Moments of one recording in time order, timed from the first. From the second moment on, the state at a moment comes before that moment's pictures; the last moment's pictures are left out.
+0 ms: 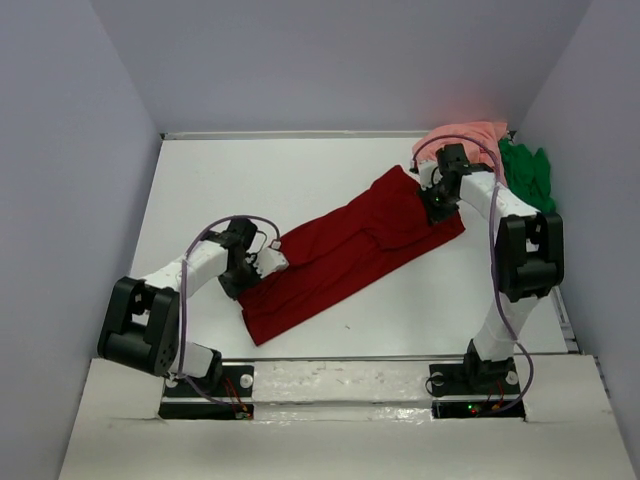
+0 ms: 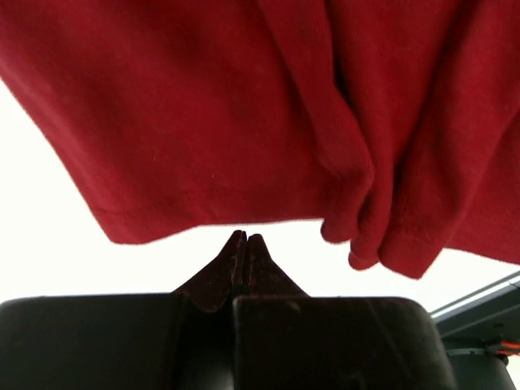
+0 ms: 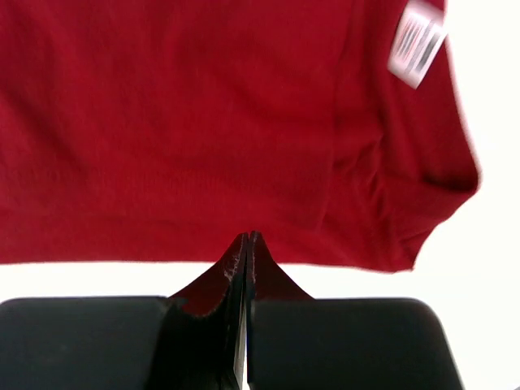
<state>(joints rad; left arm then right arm) -0.32 1.41 0.76 -0.79 0.04 0.70 0.11 1.86 1.41 -0.76 -0.15 -0.35</state>
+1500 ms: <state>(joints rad) -0.26 1.24 1.01 -0.54 -0.29 0.53 0.16 2.56 2.38 -0.96 -0.12 -0.41</state>
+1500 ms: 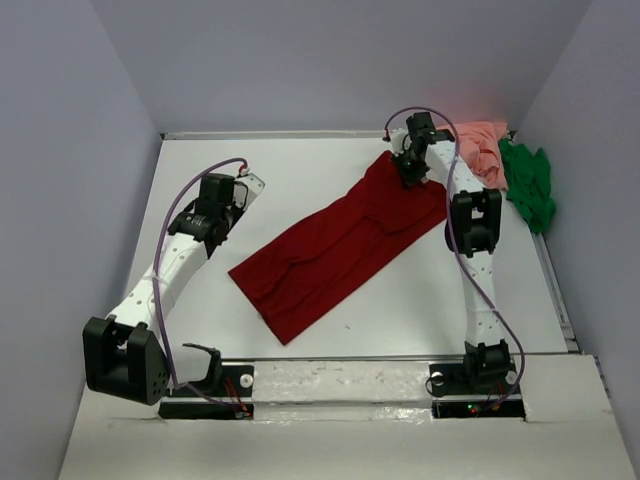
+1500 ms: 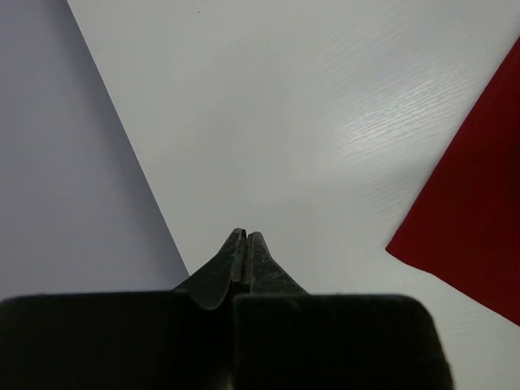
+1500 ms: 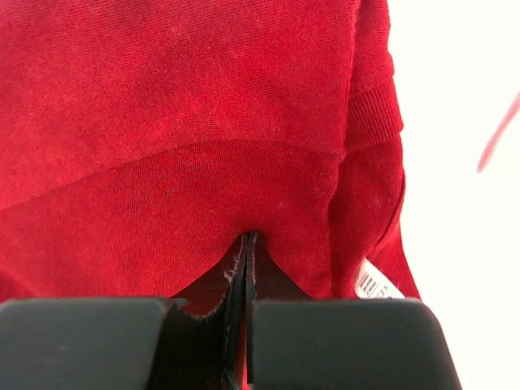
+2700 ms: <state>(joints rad) 0.02 1.18 0.96 -0.53 -0.12 0.44 0.42 2.38 2.00 -0.23 0.20 -0.78</state>
